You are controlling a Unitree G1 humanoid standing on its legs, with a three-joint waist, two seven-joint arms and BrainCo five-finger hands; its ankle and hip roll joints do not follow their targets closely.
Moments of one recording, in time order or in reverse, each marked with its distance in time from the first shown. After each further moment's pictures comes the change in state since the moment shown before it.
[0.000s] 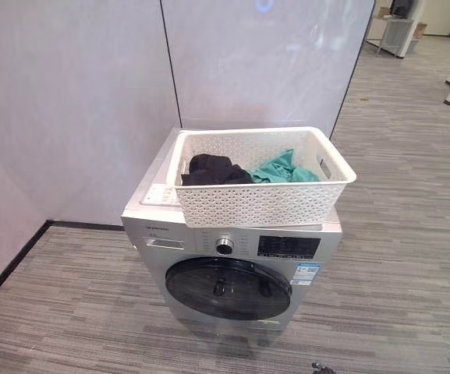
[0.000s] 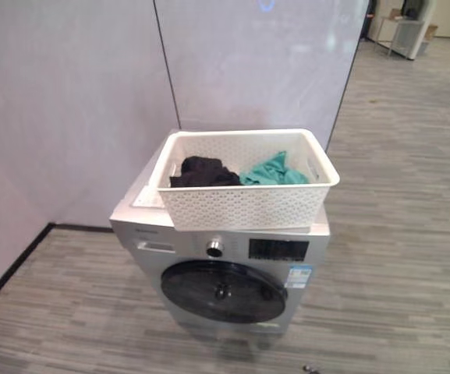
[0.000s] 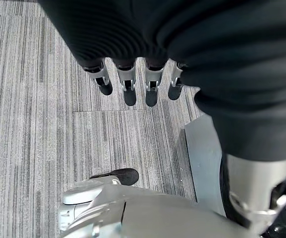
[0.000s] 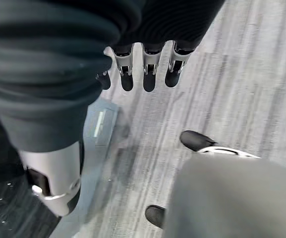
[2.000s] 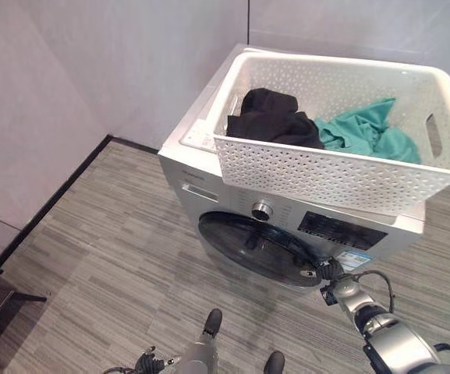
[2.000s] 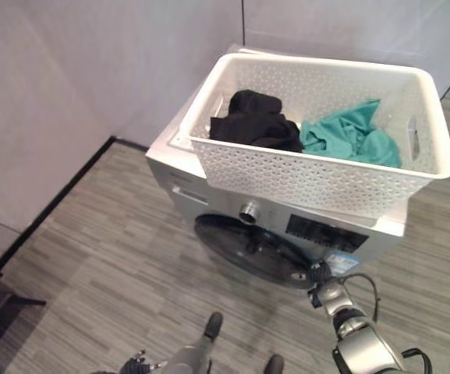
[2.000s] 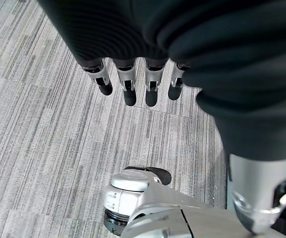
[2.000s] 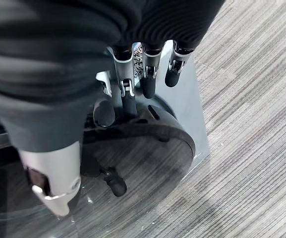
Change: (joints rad) left arm -0.017 0.004 -0.058 -0.134 -0.061 -0.040 0.032; right arm -0.474 -0.166 0.183 -0.021 -0.002 -0.021 -0.158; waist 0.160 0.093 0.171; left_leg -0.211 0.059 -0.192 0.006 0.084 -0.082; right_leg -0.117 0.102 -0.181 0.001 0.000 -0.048
